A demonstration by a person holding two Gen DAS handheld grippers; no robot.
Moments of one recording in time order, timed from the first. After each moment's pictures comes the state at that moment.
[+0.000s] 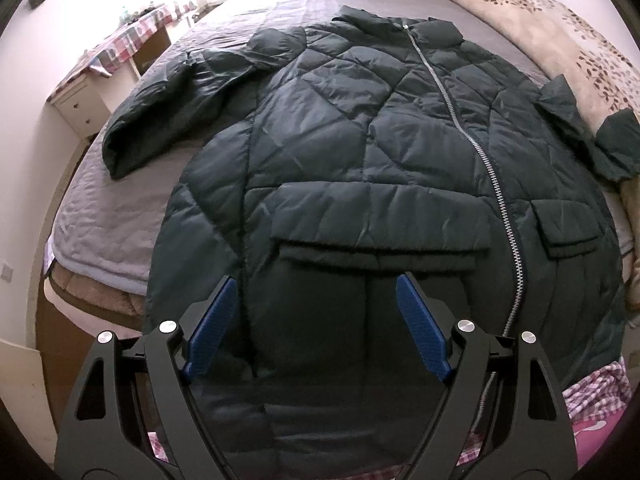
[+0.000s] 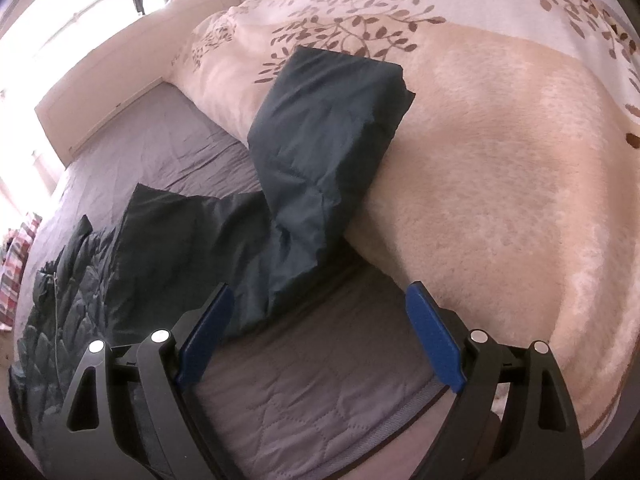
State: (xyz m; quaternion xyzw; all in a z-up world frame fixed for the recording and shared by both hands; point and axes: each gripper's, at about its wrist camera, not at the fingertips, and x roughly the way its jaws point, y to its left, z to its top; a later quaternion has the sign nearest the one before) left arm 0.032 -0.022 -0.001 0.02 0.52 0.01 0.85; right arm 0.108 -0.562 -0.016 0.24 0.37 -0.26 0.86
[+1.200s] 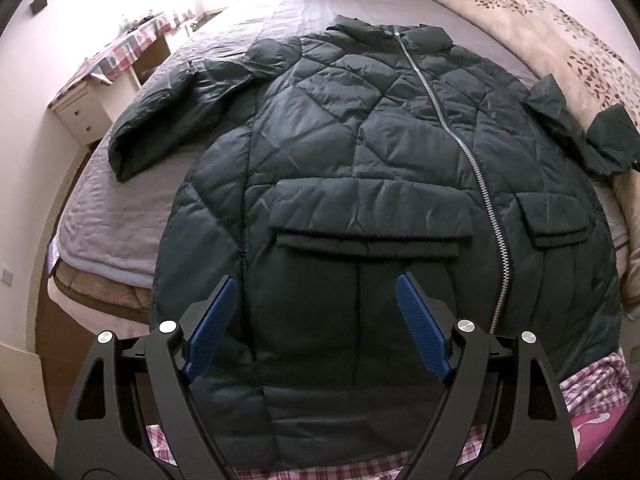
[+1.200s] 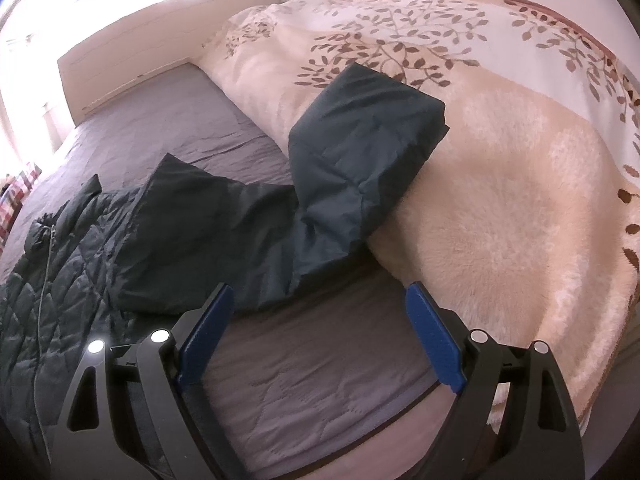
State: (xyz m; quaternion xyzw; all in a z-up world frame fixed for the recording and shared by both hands) left arm 0.015 -0.024 0.009 0.02 0.51 0.01 0.86; right arm 0.110 -0.525 -0.005 0.16 0.38 -0.25 0.88
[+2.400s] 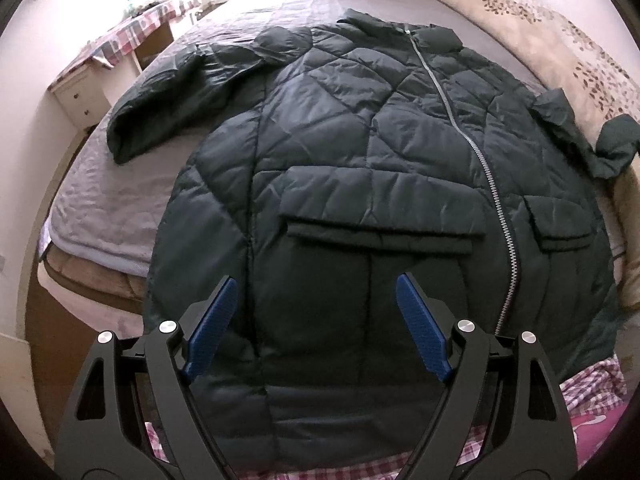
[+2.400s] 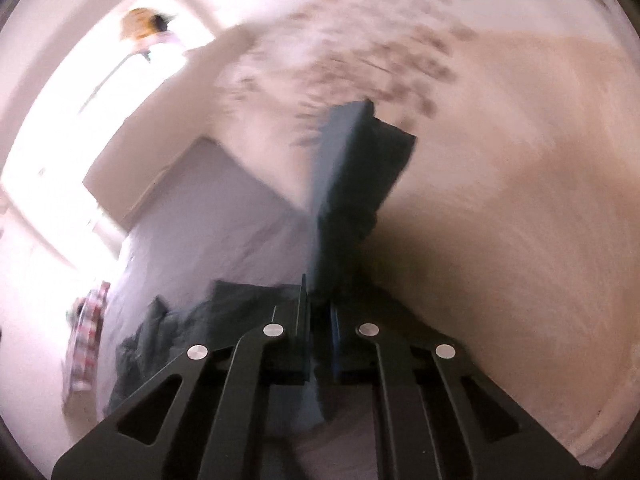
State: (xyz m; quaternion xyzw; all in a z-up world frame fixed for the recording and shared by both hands) left arm 0.016 -0.011 -0.002 -0.01 0.52 0.01 0.86; right arm 0.142 -0.586 0.034 0.35 0.27 -0.17 0.88
